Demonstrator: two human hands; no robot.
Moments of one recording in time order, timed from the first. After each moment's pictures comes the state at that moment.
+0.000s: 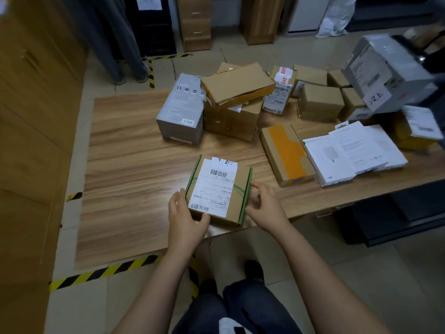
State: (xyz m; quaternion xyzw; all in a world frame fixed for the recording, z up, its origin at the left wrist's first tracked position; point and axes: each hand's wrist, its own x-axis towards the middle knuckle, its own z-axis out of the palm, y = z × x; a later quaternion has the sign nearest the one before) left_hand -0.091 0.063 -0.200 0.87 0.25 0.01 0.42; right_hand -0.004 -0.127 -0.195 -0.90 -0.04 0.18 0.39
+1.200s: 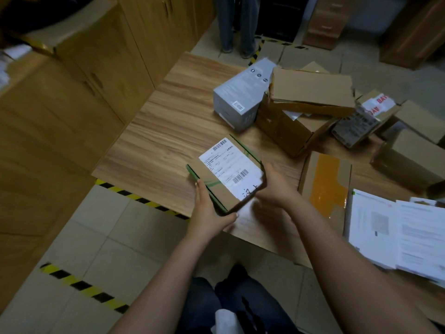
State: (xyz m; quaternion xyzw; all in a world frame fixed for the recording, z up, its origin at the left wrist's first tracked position) left_hand -0.053 -0.036 -0.220 0.75 0.46 0.05 0.47; right_hand 0.141 -0.109 -0.204 -0.86 -0.36 0.31 0.20
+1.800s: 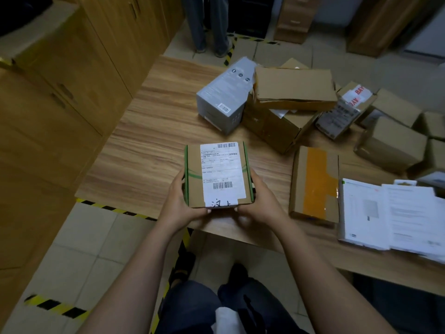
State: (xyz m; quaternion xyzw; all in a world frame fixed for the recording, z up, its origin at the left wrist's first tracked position) left_hand -0.071 0.044 -0.225 0.77 0.38 0.07 0.52; right_hand 0.087 -0.121 -0.195 -0.81 -0.28 0.33 0.39
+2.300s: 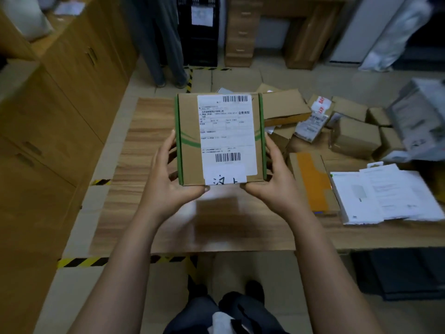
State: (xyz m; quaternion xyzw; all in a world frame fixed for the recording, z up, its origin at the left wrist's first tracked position) left_hand -0.068 0.140 -0.094 0.81 0.14 0.19 0.53; right_hand 0.038 -0.073 -0.078 -0.80 -0.22 0.14 0.55
